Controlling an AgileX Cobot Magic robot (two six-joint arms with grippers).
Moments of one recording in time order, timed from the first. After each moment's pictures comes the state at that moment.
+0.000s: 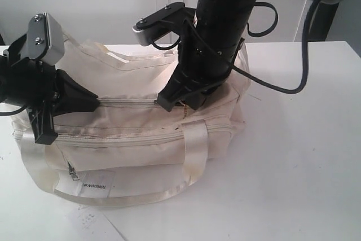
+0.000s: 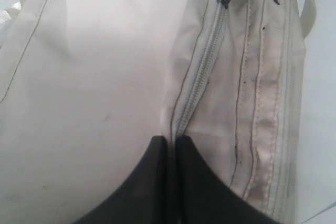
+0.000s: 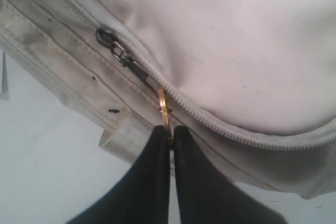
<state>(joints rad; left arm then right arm) -0.02 1.42 -0.86 -1.09 0.78 1.88 0.53 1.77 -1.60 0.01 1.21 -0.22</state>
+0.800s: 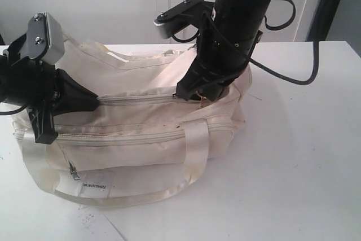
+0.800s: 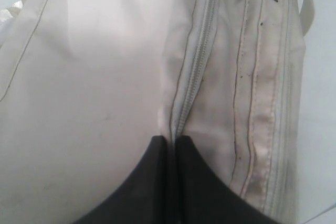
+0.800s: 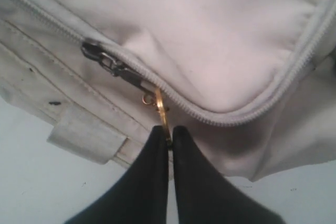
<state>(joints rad) -0.02 1.42 -0.86 -1.09 0.78 1.88 0.46 1.77 -1.60 -0.02 1.21 -0.22</state>
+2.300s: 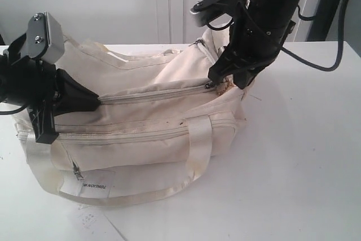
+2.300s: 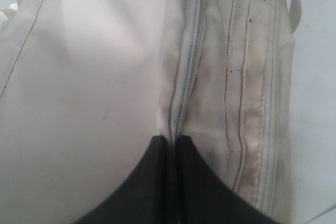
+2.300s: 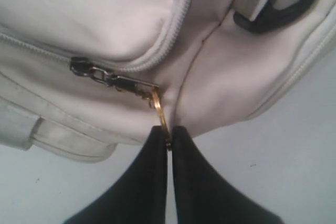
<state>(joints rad) -0.02 1.42 -0.86 -1.10 0.79 1.87 0.33 1.76 -1.60 -0.05 1.22 -0.25</state>
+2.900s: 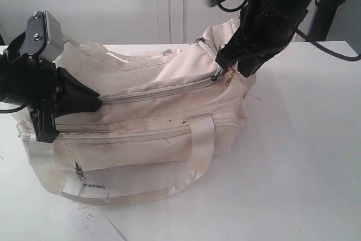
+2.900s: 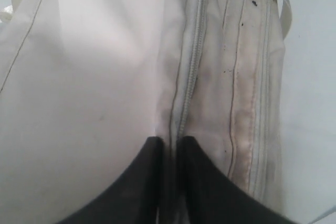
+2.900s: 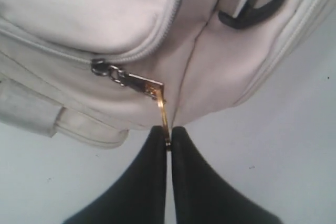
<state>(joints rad) -0.02 1.42 -0.86 -1.12 0.81 1.86 0.29 1.69 -1.60 0.01 1.22 -0.28</state>
